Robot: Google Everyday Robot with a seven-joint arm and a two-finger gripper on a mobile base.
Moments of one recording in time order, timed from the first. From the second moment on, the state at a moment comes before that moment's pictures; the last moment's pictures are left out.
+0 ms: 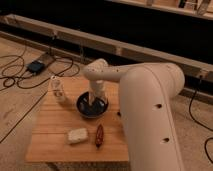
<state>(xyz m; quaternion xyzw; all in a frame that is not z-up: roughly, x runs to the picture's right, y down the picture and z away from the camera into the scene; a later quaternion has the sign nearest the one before) -0.039 0.088 0.889 -0.27 0.24 0.63 0.69</state>
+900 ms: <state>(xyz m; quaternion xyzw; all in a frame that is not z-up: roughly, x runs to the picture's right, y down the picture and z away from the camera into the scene) -0.017 0.061 0.947 -0.25 0.26 0.64 0.68</state>
